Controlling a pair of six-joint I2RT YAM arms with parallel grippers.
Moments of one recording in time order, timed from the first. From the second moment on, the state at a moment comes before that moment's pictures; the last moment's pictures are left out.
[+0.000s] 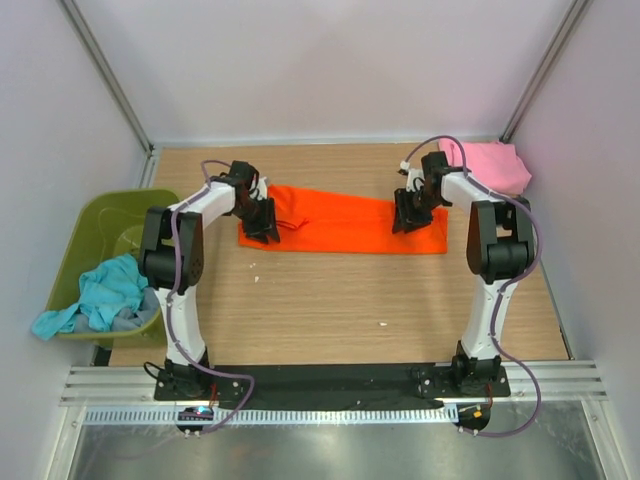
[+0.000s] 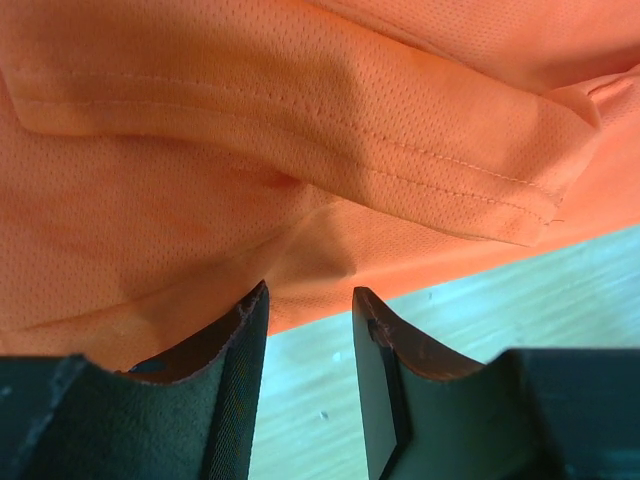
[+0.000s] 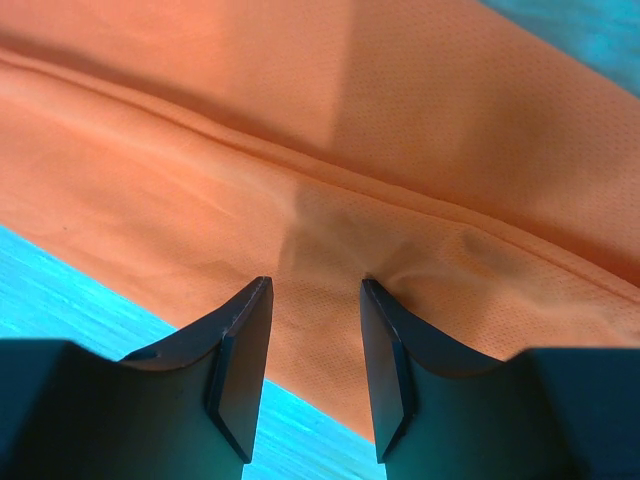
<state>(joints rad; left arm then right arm) -0.21 2.06 1.48 -0.67 0.35 -0.25 0.08 2.07 1.51 -0.69 -0.39 -0.07</state>
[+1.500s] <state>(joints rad) -0.31 1.96 1.53 -0.81 0.38 -0.24 0.10 2.03 1.46 -0.70 -0.32 -0.10</state>
